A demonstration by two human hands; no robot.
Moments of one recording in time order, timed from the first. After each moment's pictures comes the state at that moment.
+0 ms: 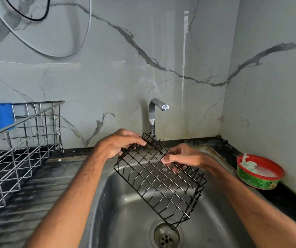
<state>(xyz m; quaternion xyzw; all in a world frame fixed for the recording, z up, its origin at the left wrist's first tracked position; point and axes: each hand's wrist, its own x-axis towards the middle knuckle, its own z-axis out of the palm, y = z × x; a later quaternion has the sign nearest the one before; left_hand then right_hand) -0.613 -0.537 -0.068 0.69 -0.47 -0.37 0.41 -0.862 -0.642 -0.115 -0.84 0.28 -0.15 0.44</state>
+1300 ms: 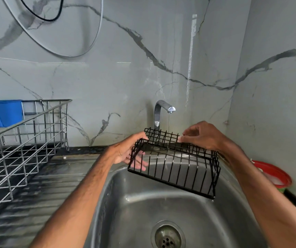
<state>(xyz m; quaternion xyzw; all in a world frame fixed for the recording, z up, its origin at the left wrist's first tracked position) -0.622 -0.529 -0.079 0.67 -0.44 -0.46 0.38 -0.883 -0.659 -0.049 -0.88 0.36 -0.24 0.20</state>
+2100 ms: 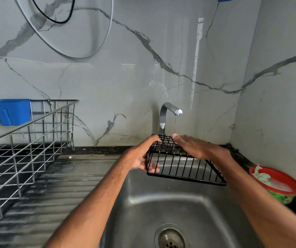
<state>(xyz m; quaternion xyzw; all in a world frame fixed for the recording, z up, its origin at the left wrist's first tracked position) -0.652 -0.543 -0.087 0.69 -0.31 -0.47 0.45 -0.845 -0.640 -0.062 -0.91 0.38 -0.06 0.14</state>
